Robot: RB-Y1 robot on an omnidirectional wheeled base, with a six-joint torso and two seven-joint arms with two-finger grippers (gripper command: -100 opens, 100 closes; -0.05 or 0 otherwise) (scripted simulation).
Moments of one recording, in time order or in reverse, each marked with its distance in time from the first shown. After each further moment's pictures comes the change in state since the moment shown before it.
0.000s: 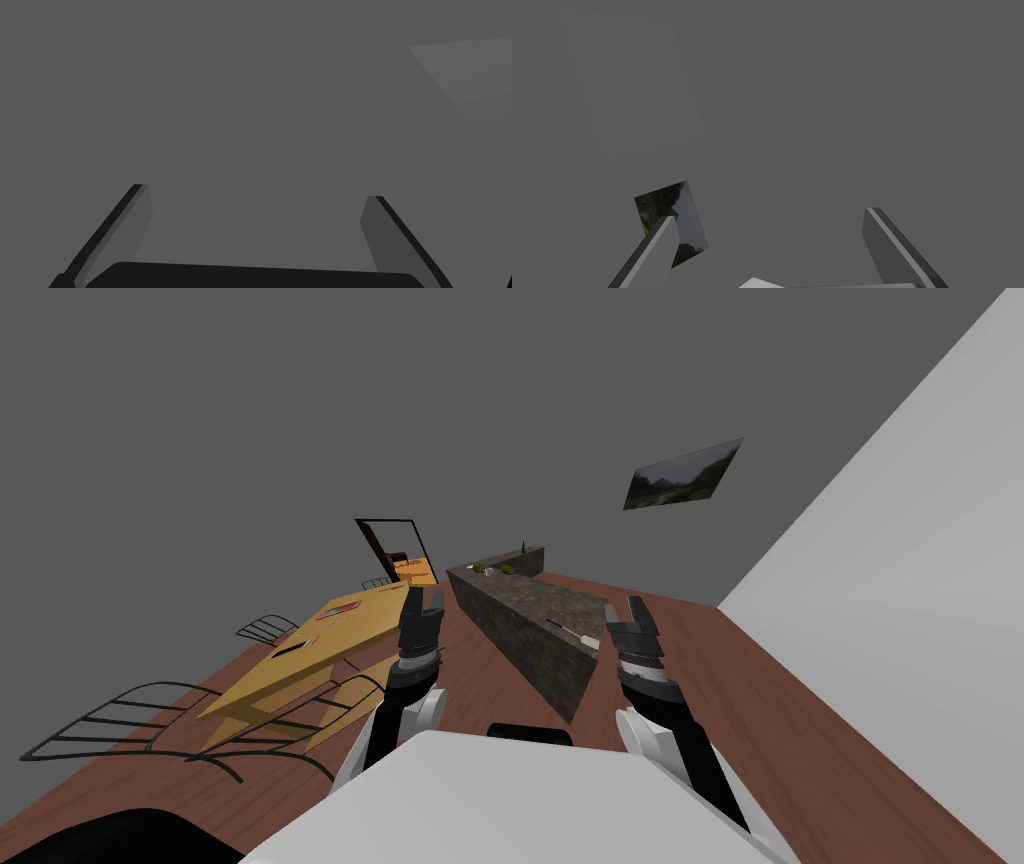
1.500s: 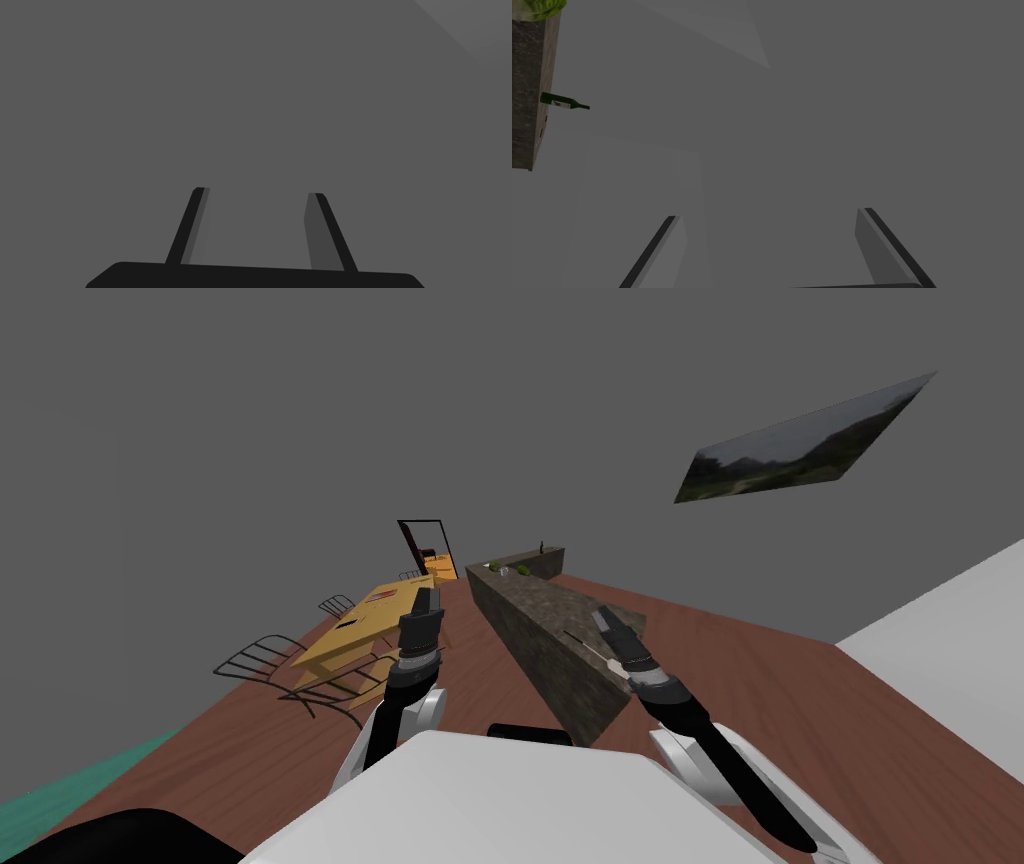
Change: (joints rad) left arm 0.000 0.000 0.000 0.000 0.000 0.000 0.000; right arm 0.021 -0.397 0.023 0.035 0.042 0.048 -0.007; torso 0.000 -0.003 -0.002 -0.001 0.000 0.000
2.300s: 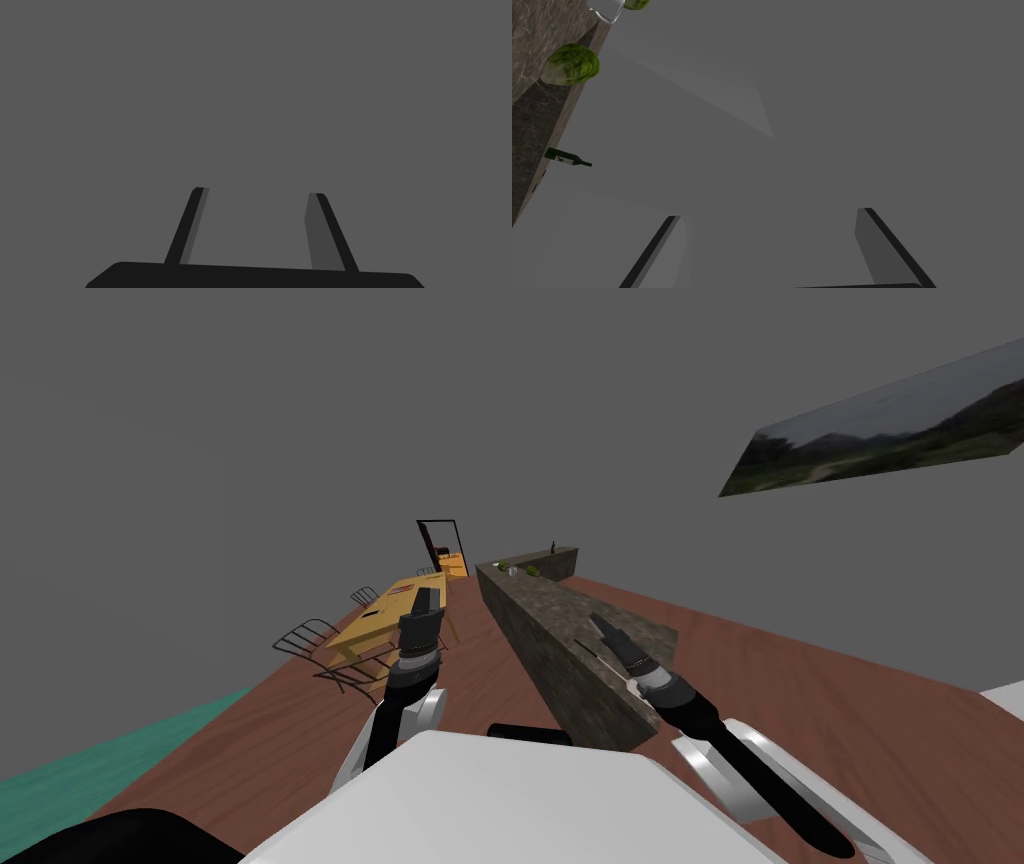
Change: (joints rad) left arm 0.000 0.000 0.000 0.000 0.000 0.000 0.000; right arm 0.016 -0.203 0.009 0.011 0.022 0.032 -0.002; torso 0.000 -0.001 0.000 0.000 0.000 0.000
